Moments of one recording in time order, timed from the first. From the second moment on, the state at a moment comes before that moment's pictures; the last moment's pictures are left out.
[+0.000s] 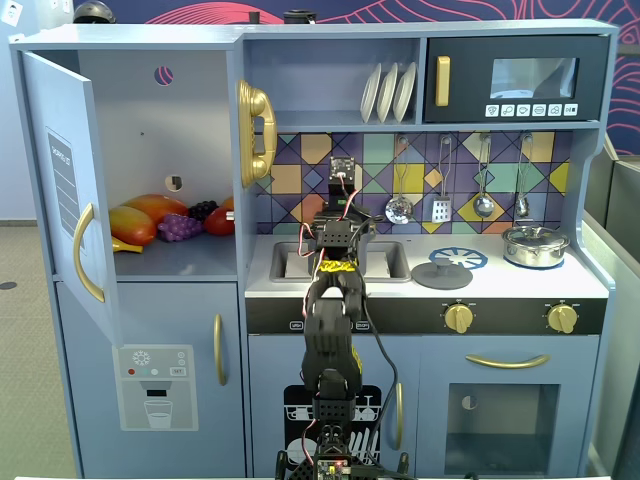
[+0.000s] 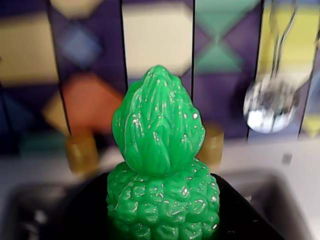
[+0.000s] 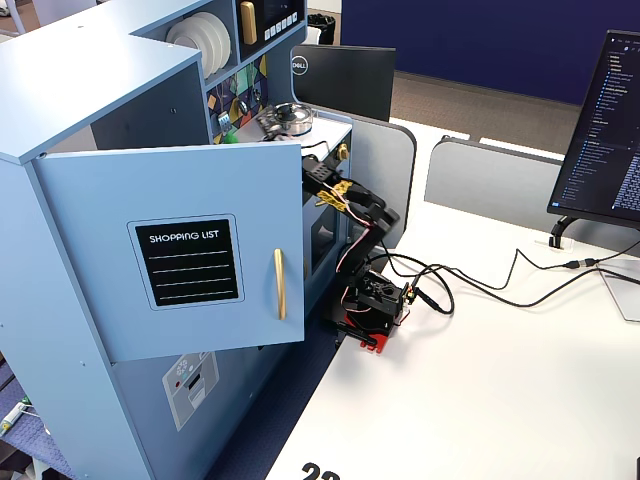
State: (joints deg) arm 4.2 115.8 95.7 22.3 -92.5
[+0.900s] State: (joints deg) arm 8.2 166.0 117.4 77.2 -92.2
